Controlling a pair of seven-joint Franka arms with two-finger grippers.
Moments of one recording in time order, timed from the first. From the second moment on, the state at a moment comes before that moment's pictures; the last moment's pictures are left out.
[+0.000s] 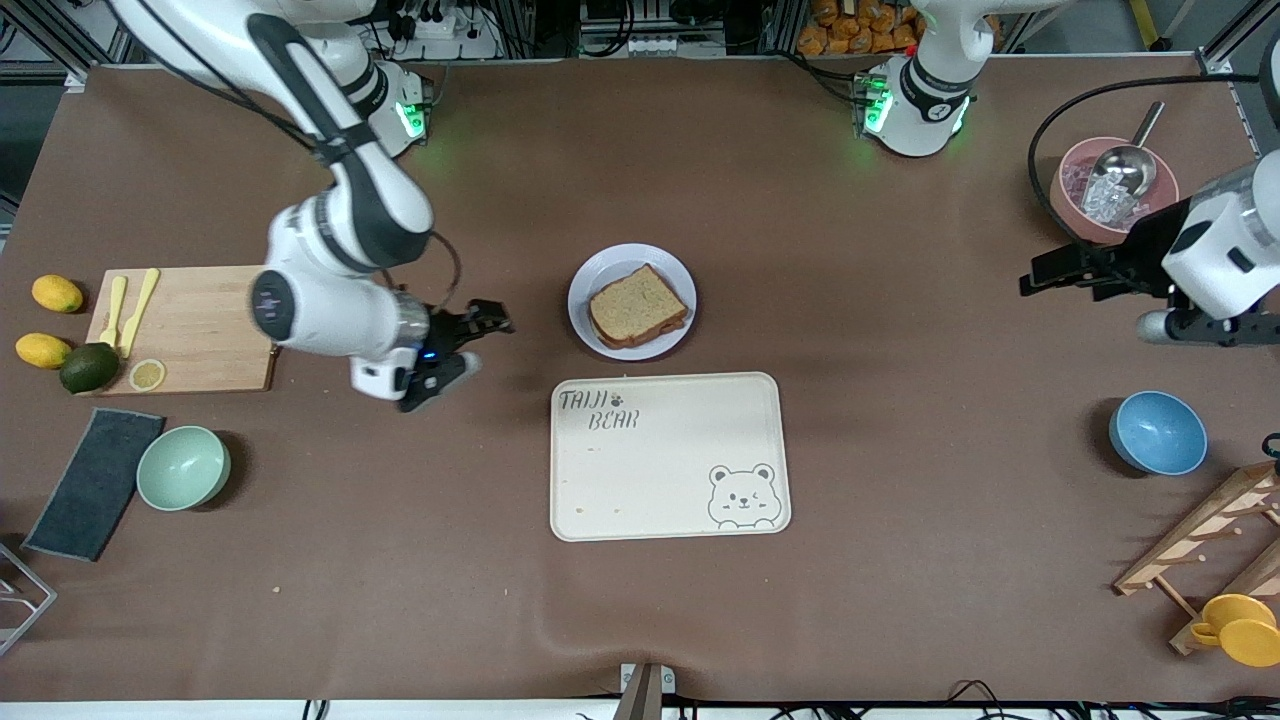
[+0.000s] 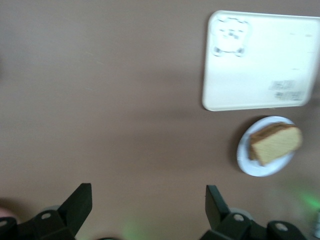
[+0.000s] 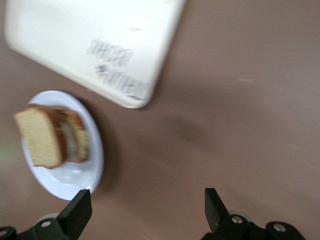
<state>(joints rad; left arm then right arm) 0.05 0.11 -0.07 -1.62 -0.30 1.56 -0.04 -0.06 0.31 0.35 -1.97 0.36 2.14 -0.36</state>
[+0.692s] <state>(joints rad) 0.06 0.11 -0.21 -2.12 -0.70 1.92 0.03 -0.21 0.05 0.15 -1.84 0.08 1.76 -0.36</state>
